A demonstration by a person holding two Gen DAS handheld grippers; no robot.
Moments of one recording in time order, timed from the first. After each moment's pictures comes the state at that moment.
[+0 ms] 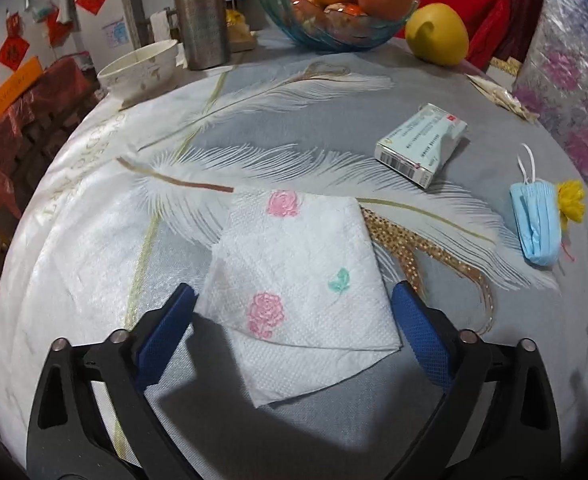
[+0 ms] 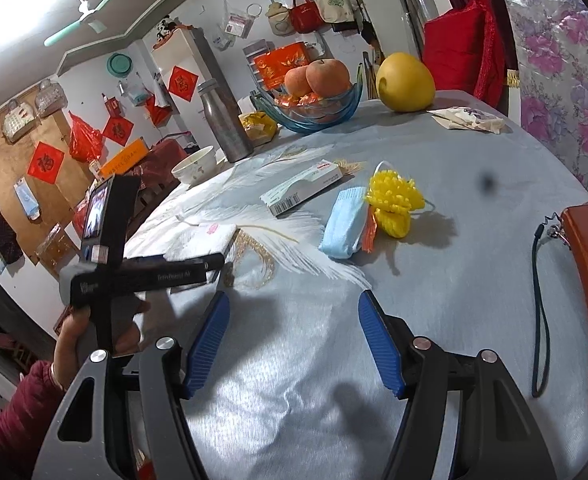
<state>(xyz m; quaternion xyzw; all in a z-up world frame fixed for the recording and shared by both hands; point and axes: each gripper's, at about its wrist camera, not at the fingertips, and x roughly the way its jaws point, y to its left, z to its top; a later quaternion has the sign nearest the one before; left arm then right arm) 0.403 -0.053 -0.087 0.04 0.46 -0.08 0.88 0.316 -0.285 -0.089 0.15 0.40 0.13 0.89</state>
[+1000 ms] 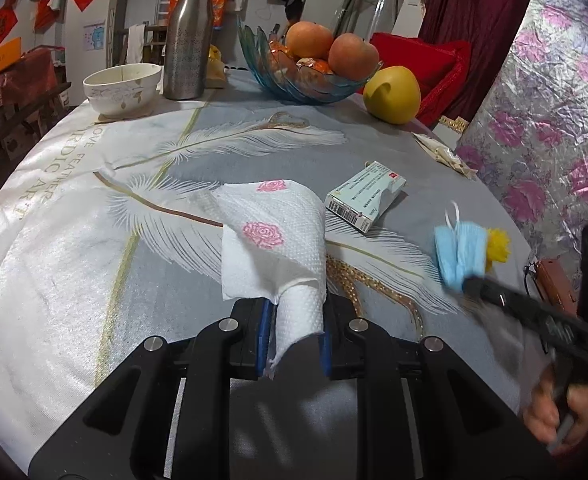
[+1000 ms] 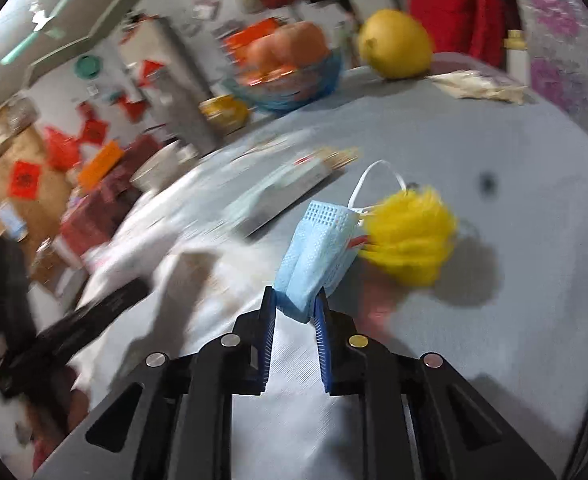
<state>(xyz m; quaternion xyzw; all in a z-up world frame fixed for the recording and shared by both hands) 0.390 -0.030 -0.066 -0.07 0.40 -0.17 0.90 0.399 -0.275 -0.128 0.18 0.46 0.13 0.86</state>
